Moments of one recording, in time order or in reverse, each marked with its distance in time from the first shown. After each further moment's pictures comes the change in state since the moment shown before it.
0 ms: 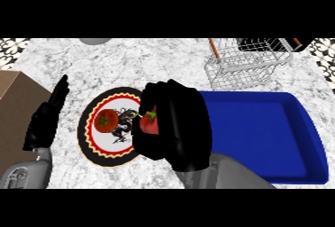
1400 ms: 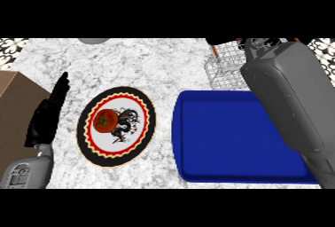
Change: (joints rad) left arm -0.028 -0.007 0.011 0.022 -0.016 0.006 -0.004; right arm -0.366 -0.290 -0.403 0.476 0.112 0.234 -0.356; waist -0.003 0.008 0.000
